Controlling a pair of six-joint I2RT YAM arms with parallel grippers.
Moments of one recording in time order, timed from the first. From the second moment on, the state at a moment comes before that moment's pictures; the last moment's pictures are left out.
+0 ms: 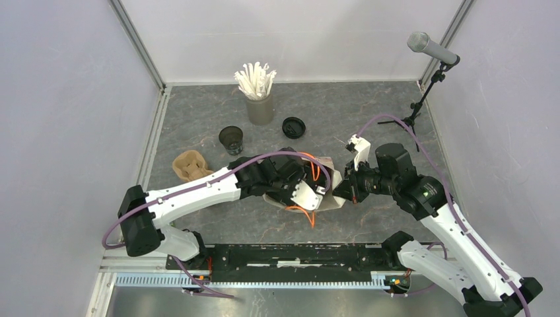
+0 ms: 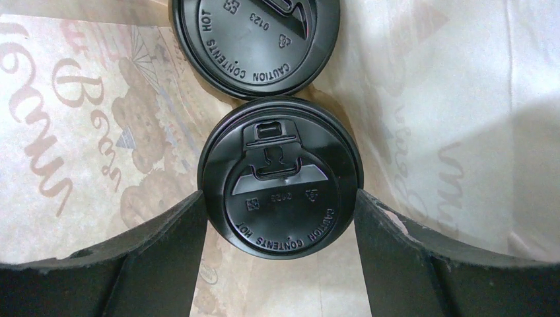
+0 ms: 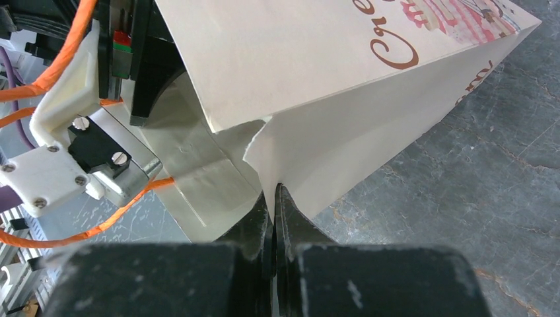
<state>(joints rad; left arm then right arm) -1.08 1.41 1.19 -0.71 -0.08 1.08 0.57 0.79 0.91 -0.78 -0.45 0.21</state>
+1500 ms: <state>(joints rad) -1.08 1.49 1.17 -0.68 -0.13 1.11 0.57 0.80 0.91 -0.76 -0.45 0.22</state>
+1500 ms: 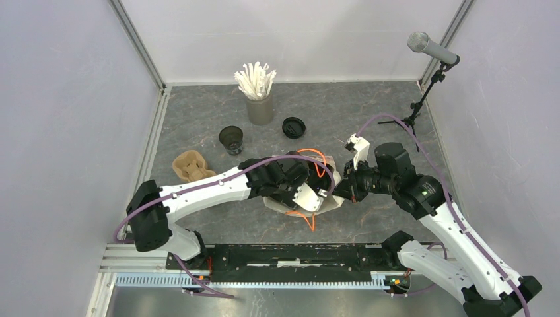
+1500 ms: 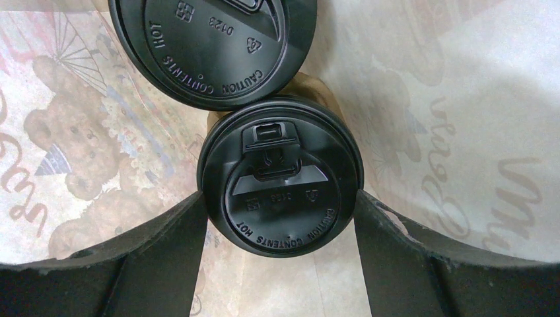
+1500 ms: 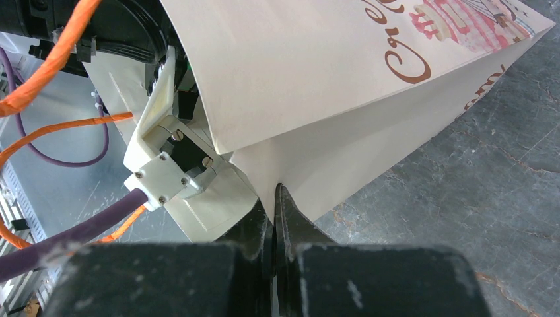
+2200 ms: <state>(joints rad) -1.08 1.50 1.13 -0.61 -0.16 1.10 0.57 0.81 0.89 -0.74 -0.47 0.24</state>
